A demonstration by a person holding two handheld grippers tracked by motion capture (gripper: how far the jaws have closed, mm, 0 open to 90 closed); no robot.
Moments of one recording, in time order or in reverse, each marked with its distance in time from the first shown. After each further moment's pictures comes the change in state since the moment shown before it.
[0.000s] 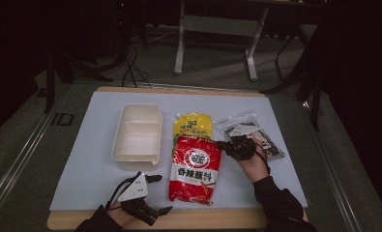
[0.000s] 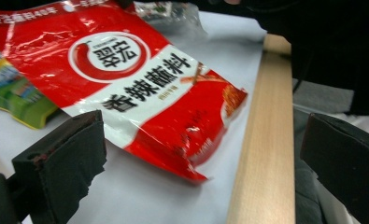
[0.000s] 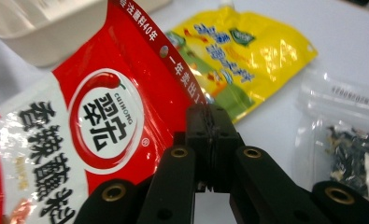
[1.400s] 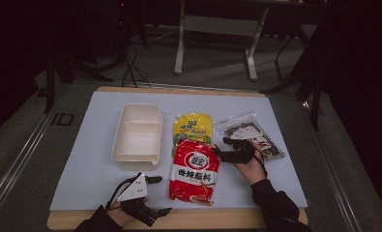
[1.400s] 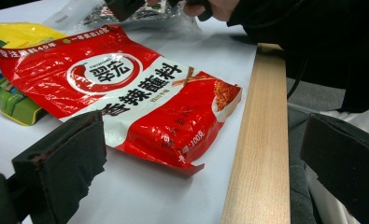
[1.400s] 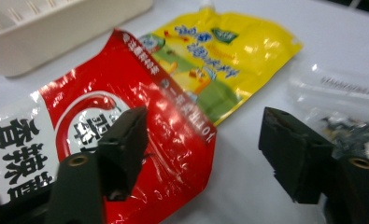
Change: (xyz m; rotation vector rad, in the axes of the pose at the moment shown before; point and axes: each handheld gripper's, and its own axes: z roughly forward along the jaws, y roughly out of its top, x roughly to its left) left arm 0.001 -0.007 0.002 0.015 -0.039 -0.007; right arm -0.008 -0.027 0.022 -0.065 -0.051 0.070
